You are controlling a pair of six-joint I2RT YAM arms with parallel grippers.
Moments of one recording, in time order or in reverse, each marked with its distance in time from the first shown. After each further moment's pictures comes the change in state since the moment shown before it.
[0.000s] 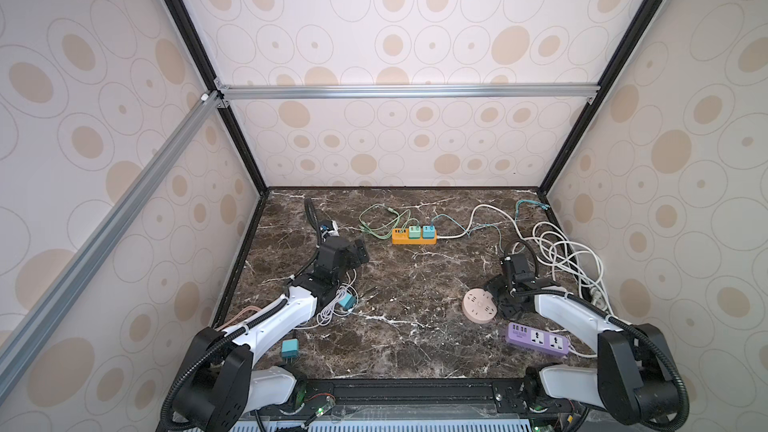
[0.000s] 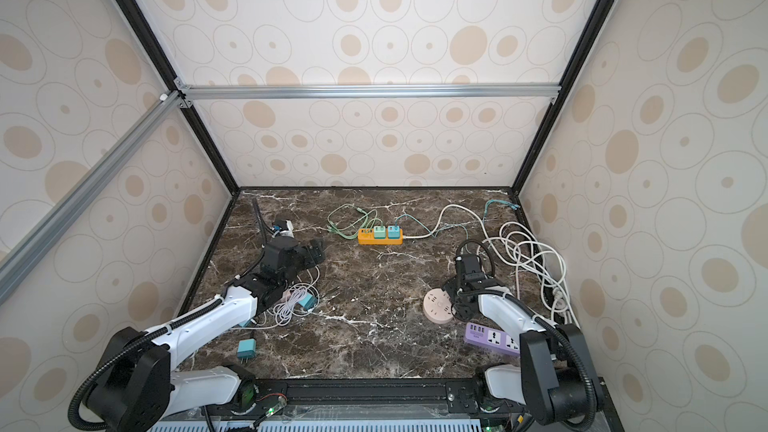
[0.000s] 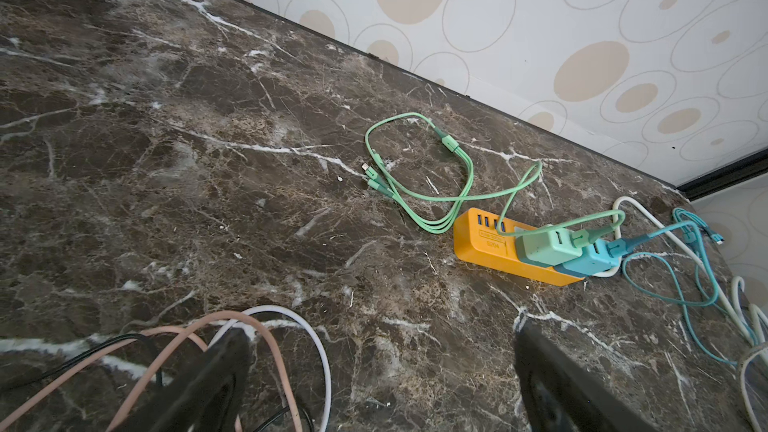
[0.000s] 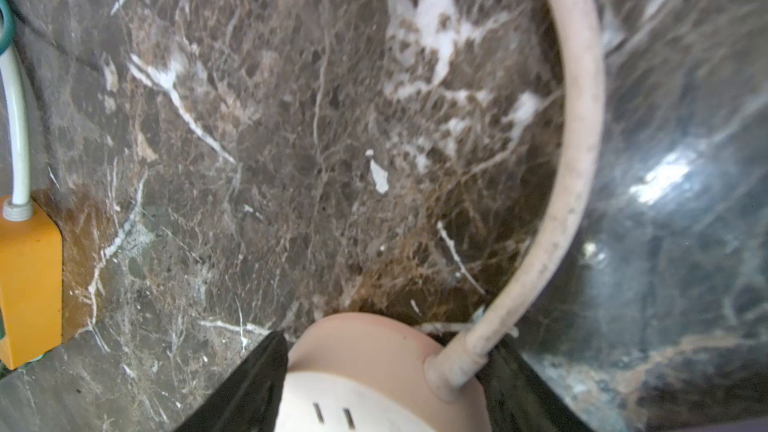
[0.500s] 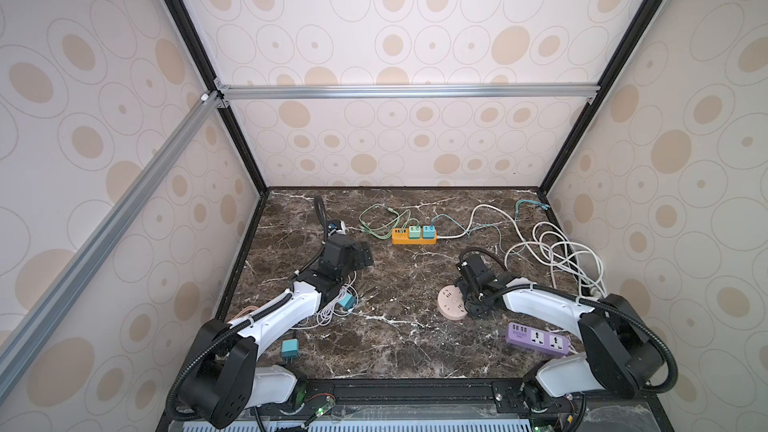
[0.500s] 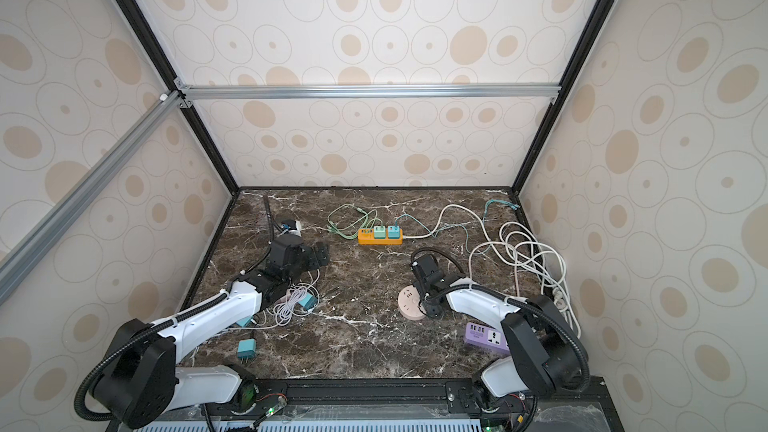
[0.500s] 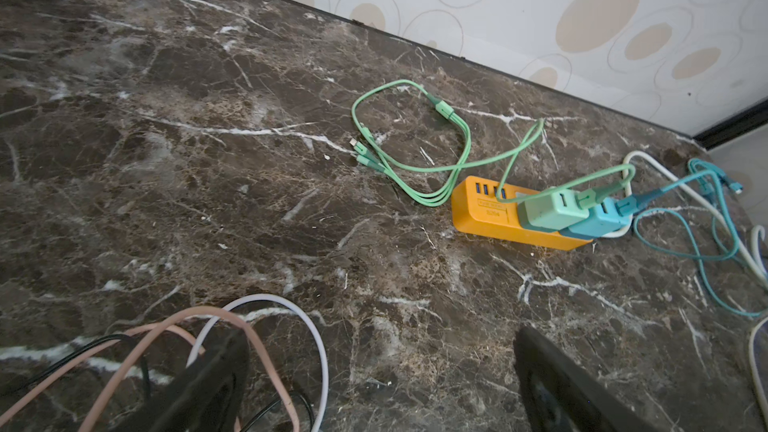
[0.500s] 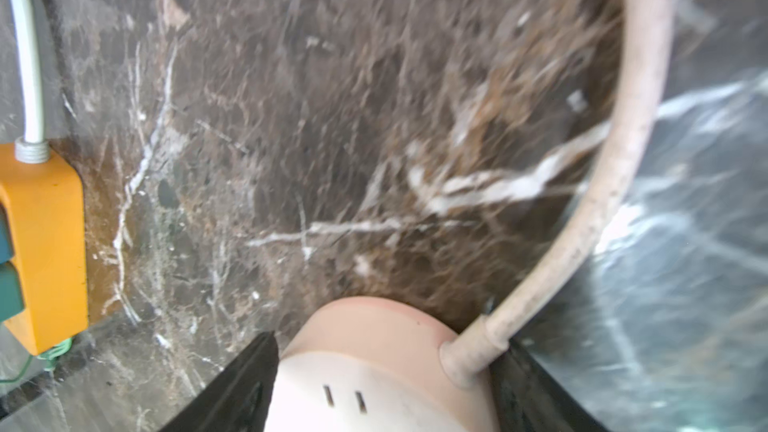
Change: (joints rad) left arm -0.057 0.071 0.071 -0.073 0.034 0.089; right arm 0.355 0.192 0.153 0.021 0.158 0.444
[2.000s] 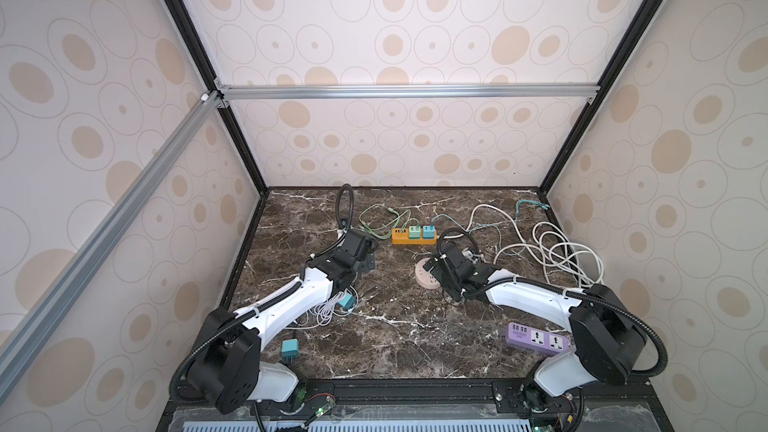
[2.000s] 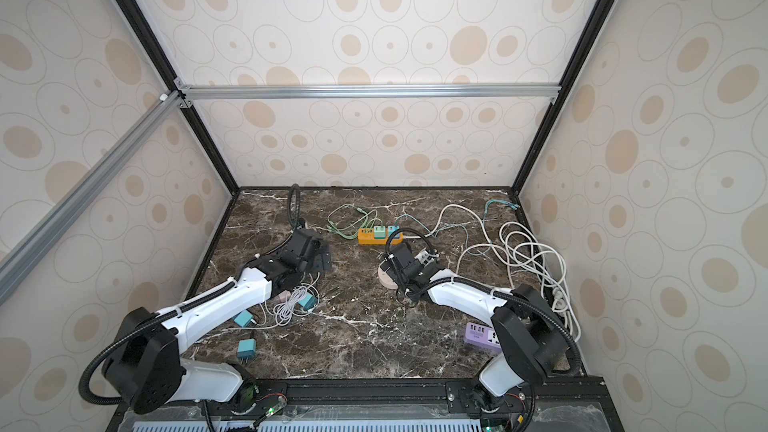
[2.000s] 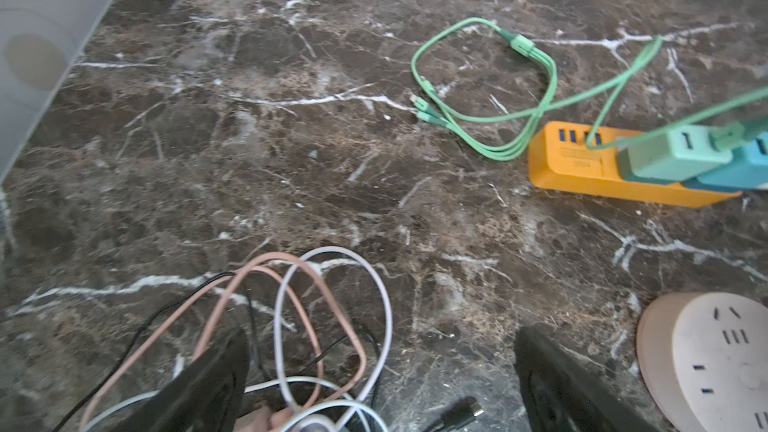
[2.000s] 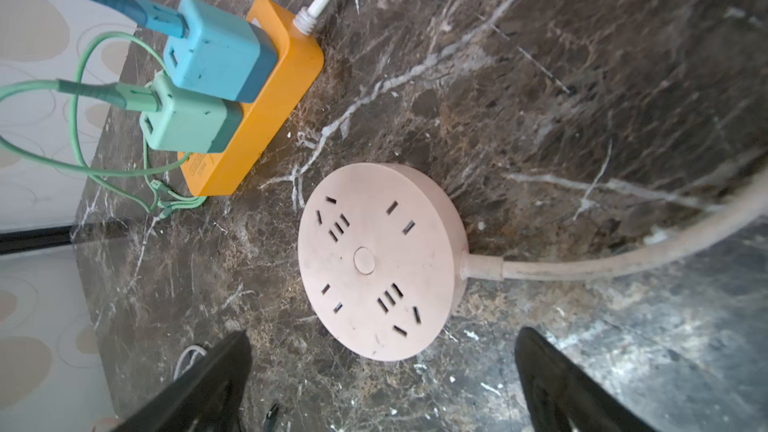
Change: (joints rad) left arm -0.022 0.011 0.165 -0.405 -0.241 -0.037; right arm 0.133 0.052 0.165 0.107 0.114 -0.344
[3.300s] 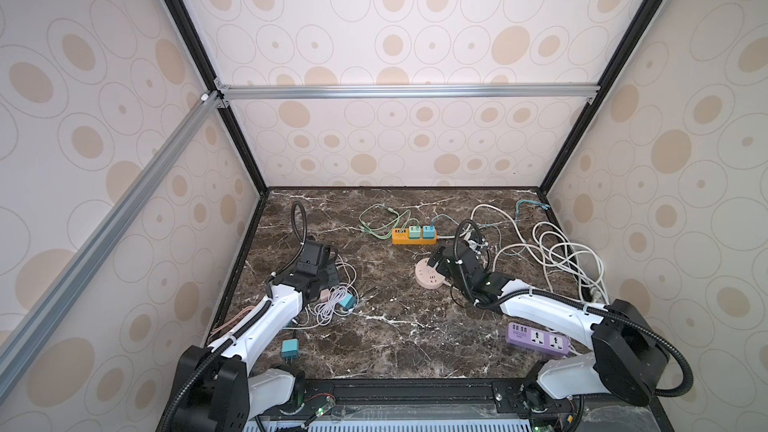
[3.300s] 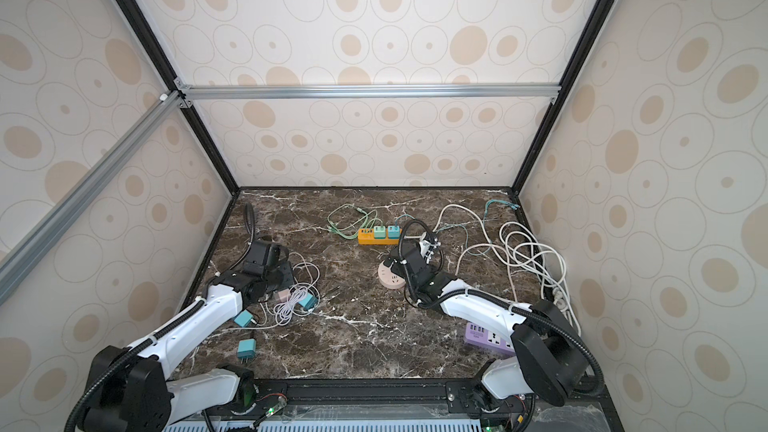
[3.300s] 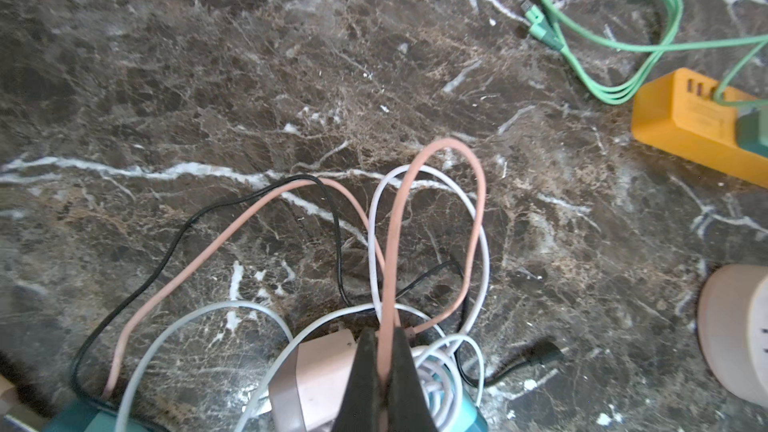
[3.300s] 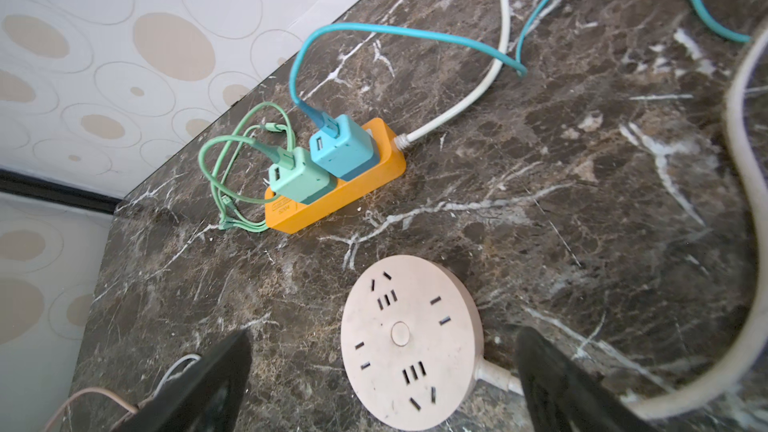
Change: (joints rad) left arm 0.257 -0.169 -0.148 -0.072 0.335 0.039; right arm 0.000 -0.132 -0.107 0.280 0.153 -0.401
